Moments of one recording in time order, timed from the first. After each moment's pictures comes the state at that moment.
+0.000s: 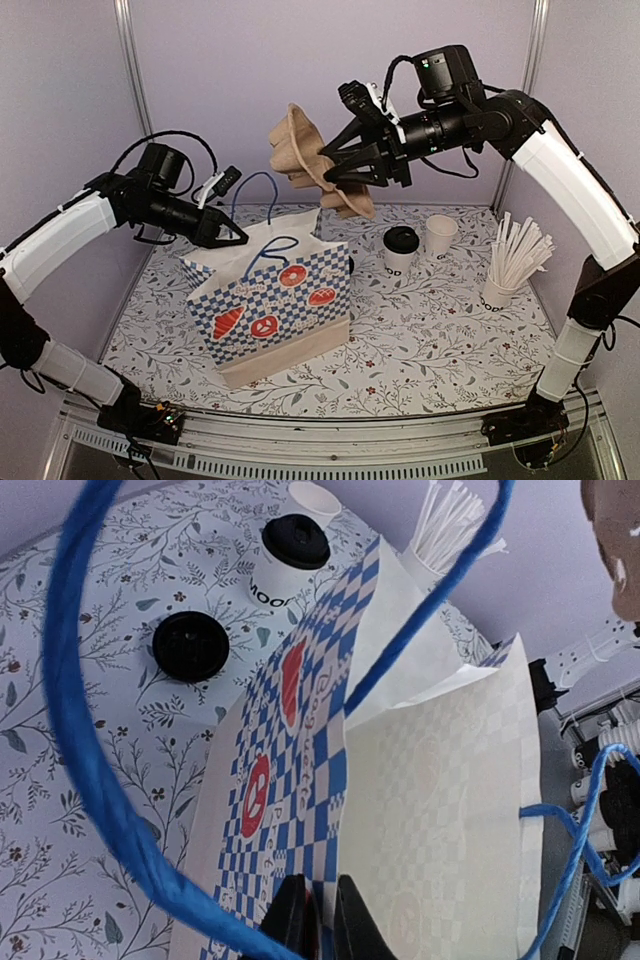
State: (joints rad) left arm -0.40 1.36 1.30 -0.78 0.68 0.06; right arm 0.81 1.77 2.23 -0.92 -0.75 -0.73
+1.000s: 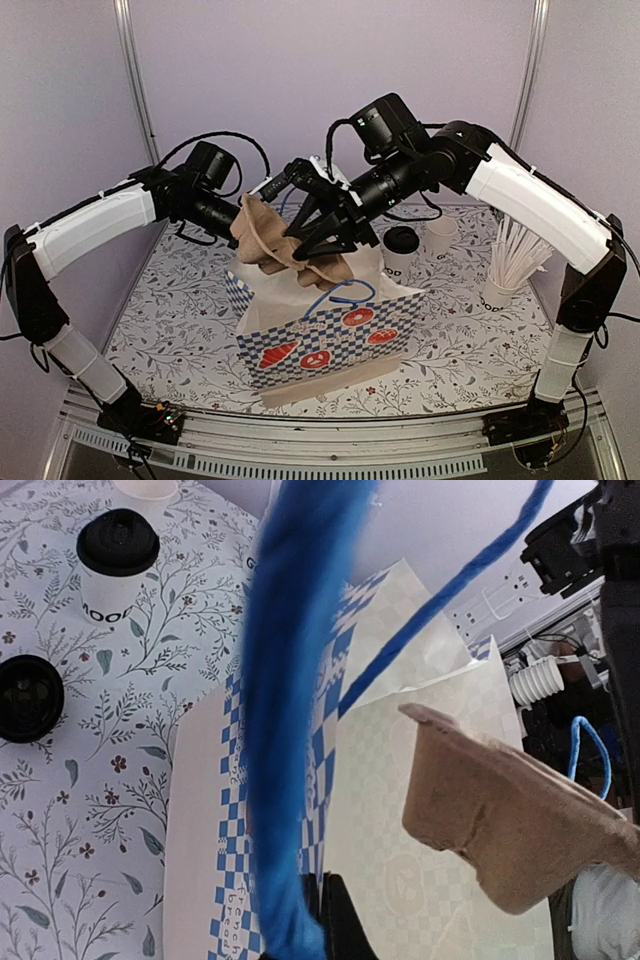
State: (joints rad) left arm -0.59 1.55 1.43 -0.74 0.89 0.05; right arm 0.97 1.85 2.10 -0.95 -0.81 -0.72
